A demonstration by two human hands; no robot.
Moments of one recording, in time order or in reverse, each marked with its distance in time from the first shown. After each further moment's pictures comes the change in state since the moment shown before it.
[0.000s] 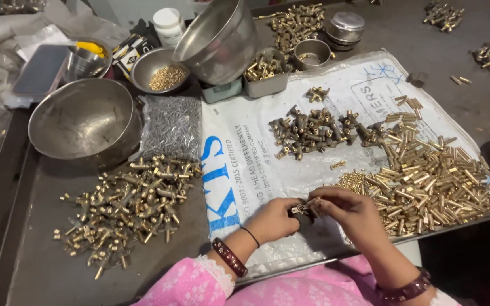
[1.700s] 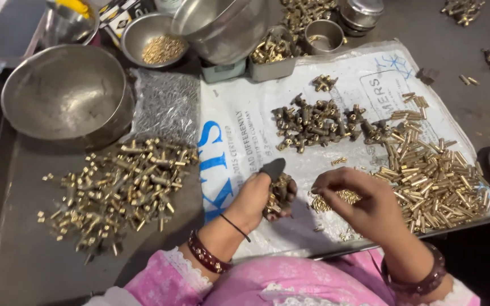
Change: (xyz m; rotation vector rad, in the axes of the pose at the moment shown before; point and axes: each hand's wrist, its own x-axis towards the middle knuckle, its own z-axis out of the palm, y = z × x) left_hand -0.007 0.027 -0.035 -0.991 0.076 -0.163; right_hand 0.015 -0.090 0.002 -0.410 -0.120 -0.203
